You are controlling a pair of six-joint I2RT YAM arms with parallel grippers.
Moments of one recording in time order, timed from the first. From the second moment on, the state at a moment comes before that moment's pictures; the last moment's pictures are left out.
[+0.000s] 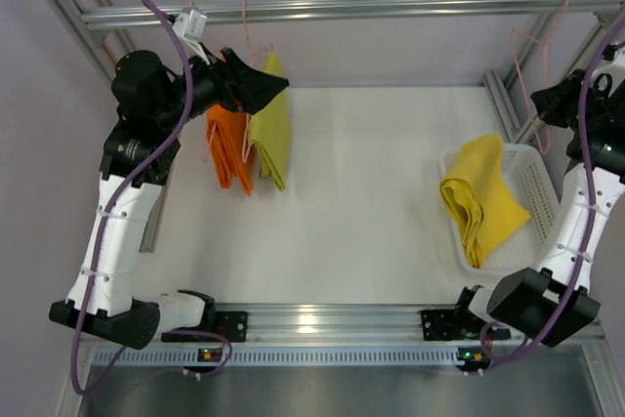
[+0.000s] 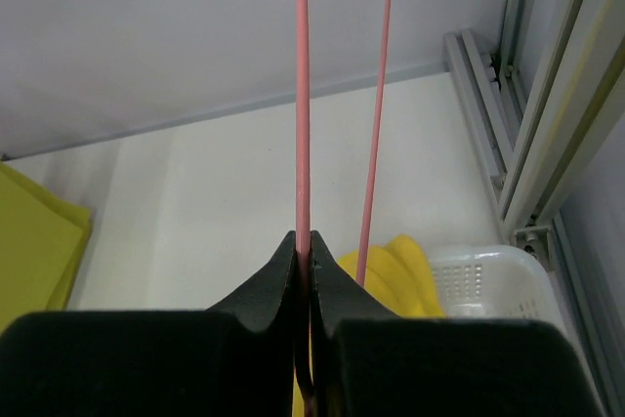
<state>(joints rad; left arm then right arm) -0.28 1.26 1.73 -0.41 0.58 -0.48 -0.53 1.24 1.46 -0.47 -0.59 0.17</state>
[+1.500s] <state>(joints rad) -0.18 1.43 1.71 -0.57 0.38 -0.40 -0.60 1.12 1.69 -0.55 -0.84 0.19</state>
